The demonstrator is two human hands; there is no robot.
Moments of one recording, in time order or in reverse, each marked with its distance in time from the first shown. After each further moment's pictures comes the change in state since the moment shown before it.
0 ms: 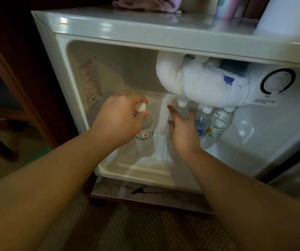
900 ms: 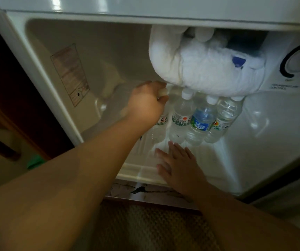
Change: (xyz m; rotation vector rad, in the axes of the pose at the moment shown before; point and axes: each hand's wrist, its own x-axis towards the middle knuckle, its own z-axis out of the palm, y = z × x) left_hand 0.053 0.015 0.095 -0.139 -0.009 -0.098; right_hand -0.098 0.060 0.046 -0.144 -0.515 -0.249
